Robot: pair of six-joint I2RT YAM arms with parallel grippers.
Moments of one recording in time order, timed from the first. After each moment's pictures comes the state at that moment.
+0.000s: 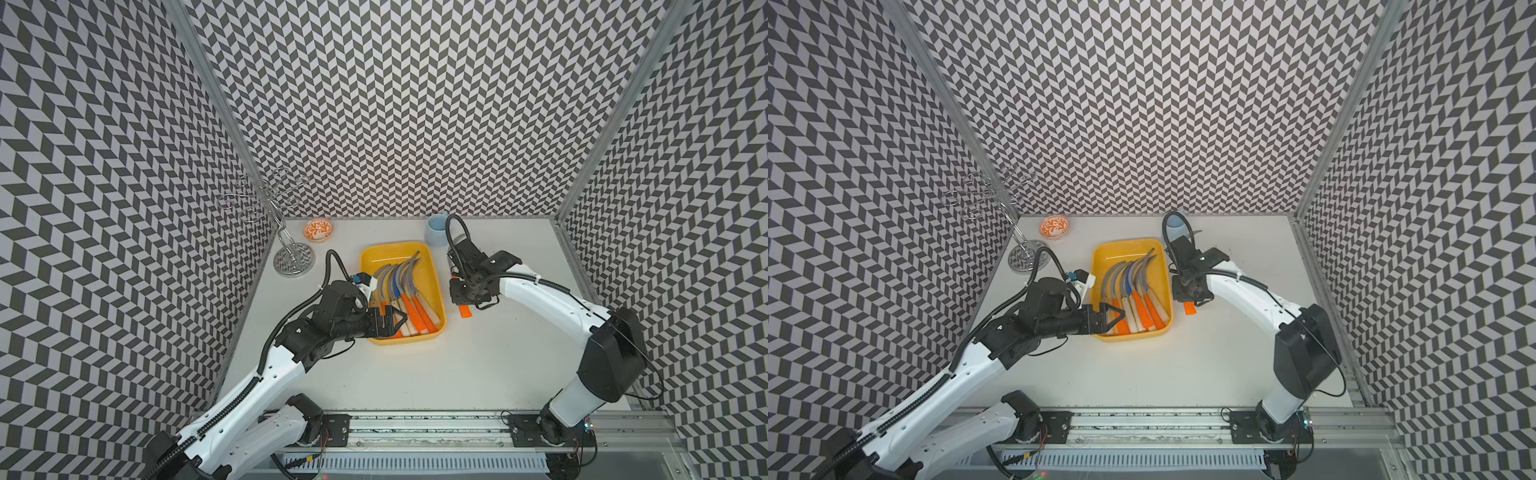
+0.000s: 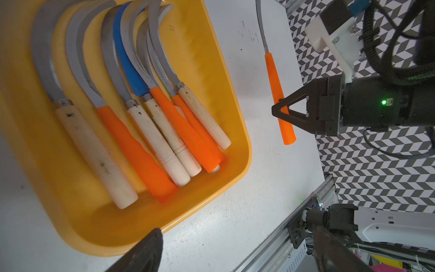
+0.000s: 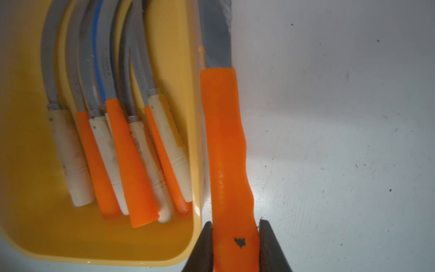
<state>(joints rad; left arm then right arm) -0.57 0.90 0.79 -0.55 0.35 -0.64 0.64 1.67 1.42 -0.99 0.08 0.54</state>
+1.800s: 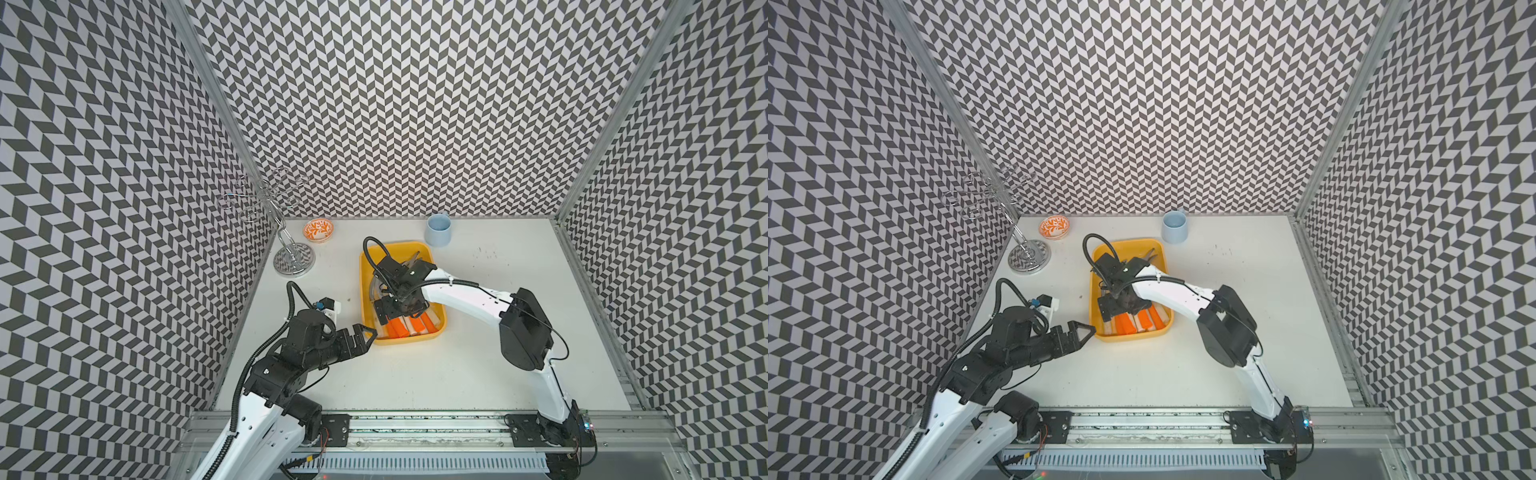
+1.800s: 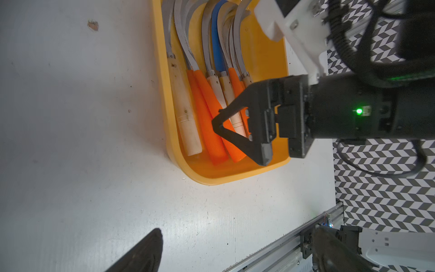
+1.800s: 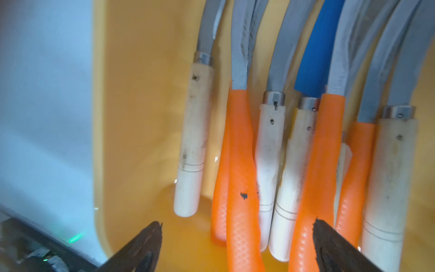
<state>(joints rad) -0.40 0.58 0.62 -0.75 0.32 -0.71 0.91 2.10 1.85 -0.99 -0.03 0.52</state>
